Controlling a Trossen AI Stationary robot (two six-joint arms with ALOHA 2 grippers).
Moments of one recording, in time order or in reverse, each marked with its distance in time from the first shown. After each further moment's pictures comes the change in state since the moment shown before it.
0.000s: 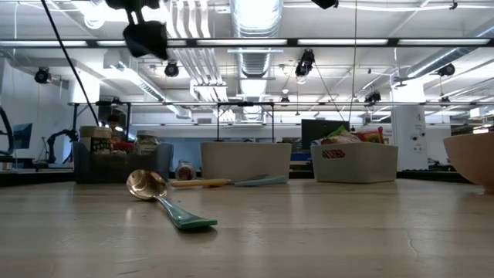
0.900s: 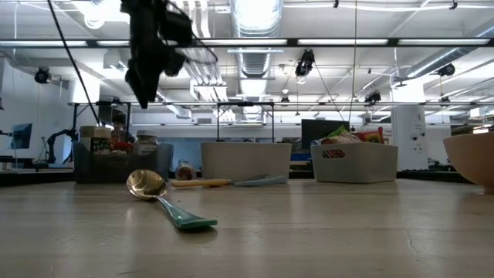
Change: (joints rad) left arm 0.772 0.181 0.253 -0.582 -0.142 0.464; right arm -0.050 -0.001 0.000 0.186 -0.002 -0.117
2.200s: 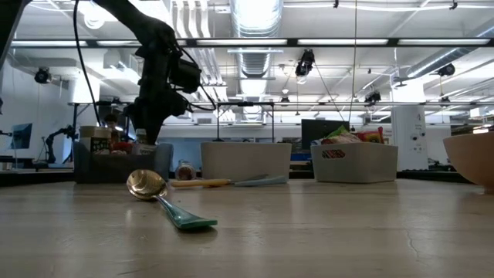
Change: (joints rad) left arm 0.092 0.222 -0.095 0.125 0.037 -0.124; right arm 0.000 0.000 0.000 0.002 0.000 -0.033
